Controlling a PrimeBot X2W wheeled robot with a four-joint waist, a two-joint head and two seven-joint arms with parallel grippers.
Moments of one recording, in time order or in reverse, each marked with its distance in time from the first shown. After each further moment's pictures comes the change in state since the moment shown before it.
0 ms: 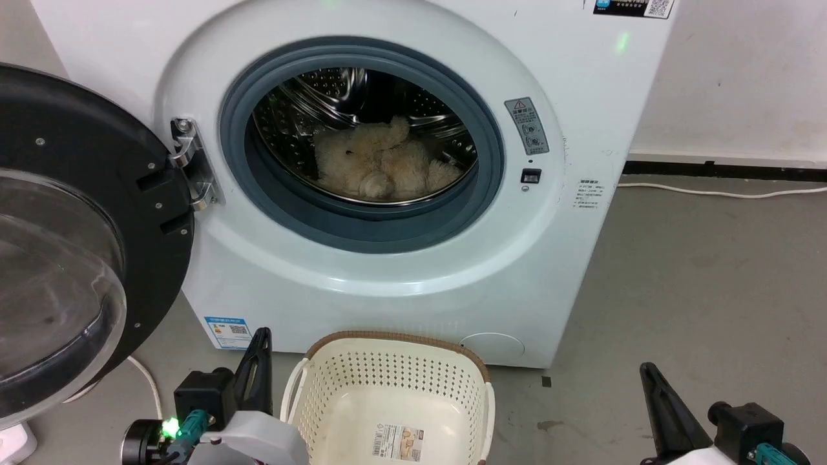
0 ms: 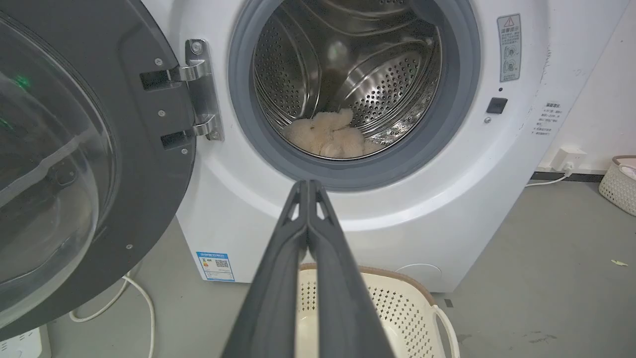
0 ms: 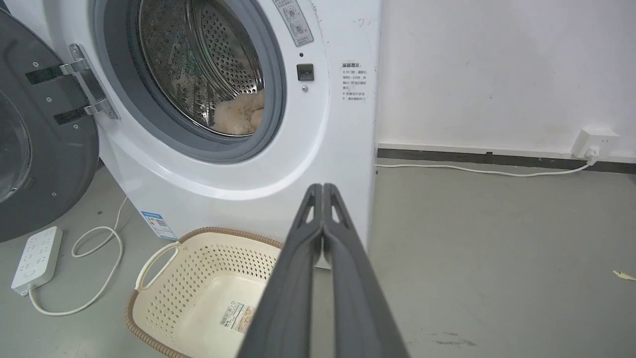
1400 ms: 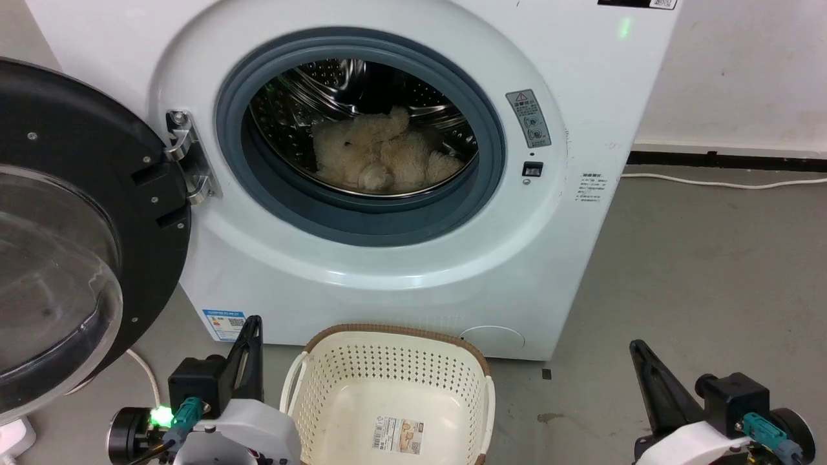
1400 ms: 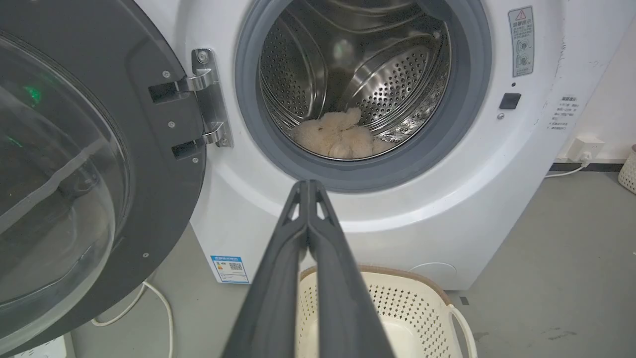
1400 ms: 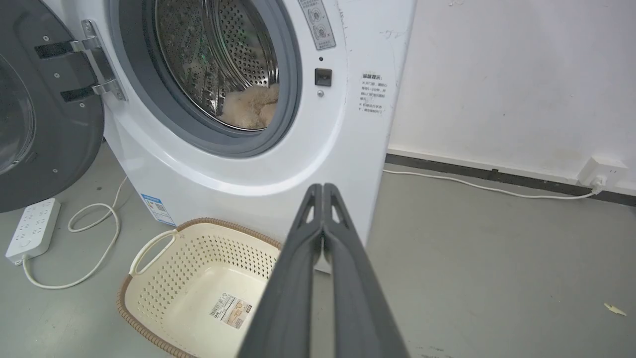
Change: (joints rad) left arm 0.000 -0.053 0.088 -0.062 0.114 -0.060 0.070; right arm -0.047 0.000 -0.001 -0.052 -0.077 0.000 0.090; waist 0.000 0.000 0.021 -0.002
